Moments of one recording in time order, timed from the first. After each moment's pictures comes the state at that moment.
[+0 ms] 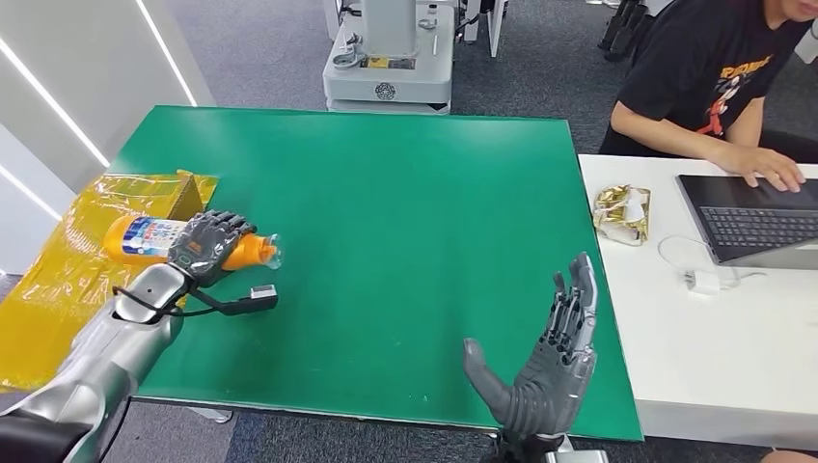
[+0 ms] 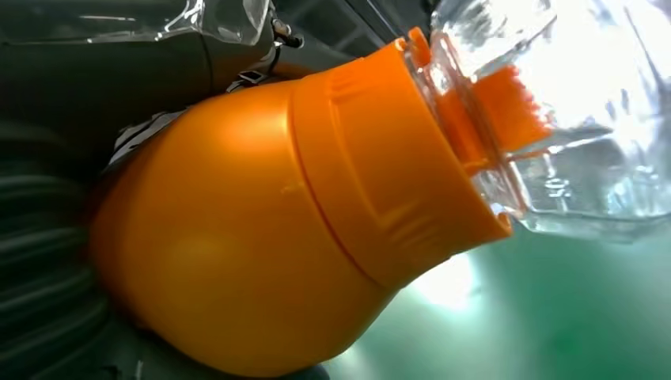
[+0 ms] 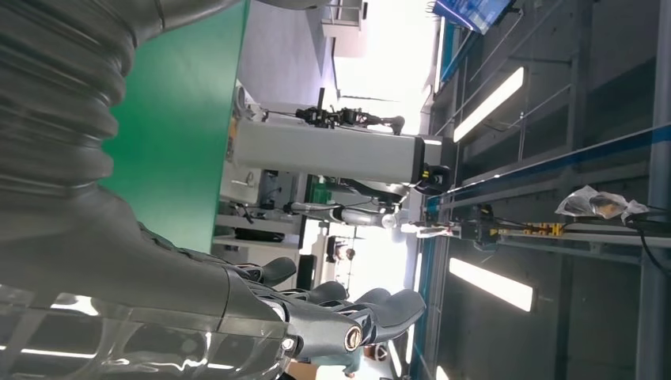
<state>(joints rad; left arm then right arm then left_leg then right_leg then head) -0.65 0.33 -0.41 -0.59 -1.35 0.56 -0.40 0.01 0.05 0.55 -1.62 0.10 -0.69 -0.70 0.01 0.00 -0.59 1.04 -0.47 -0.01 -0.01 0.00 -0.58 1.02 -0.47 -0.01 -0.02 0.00</state>
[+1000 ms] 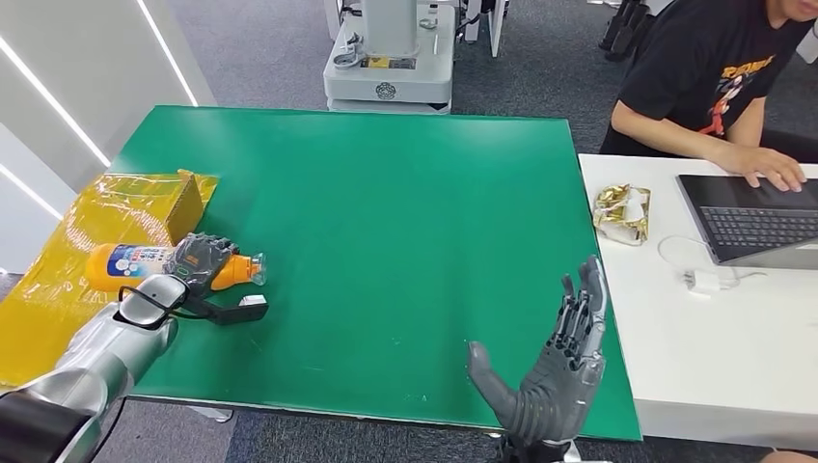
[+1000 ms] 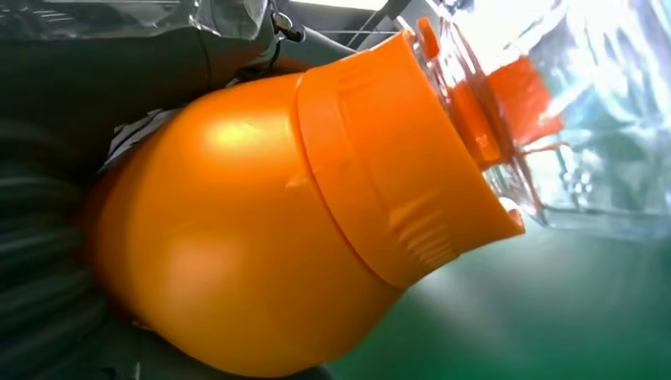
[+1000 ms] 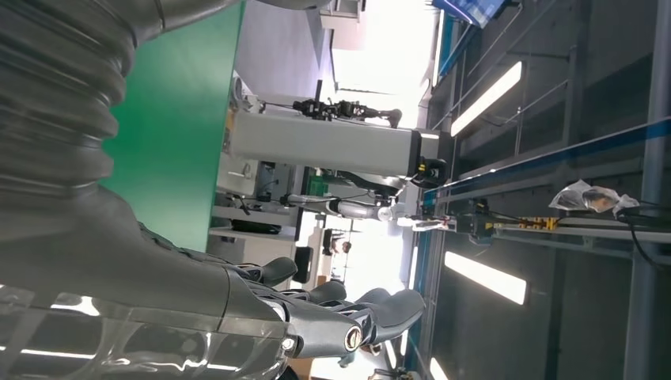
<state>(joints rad) -0.71 0.35 -0.53 -0.36 -1.39 0.47 -0.22 0.04 0.05 0.54 -1.66 0.13 -0.69 -0.69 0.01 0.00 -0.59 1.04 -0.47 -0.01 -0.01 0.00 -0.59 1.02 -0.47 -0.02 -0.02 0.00</state>
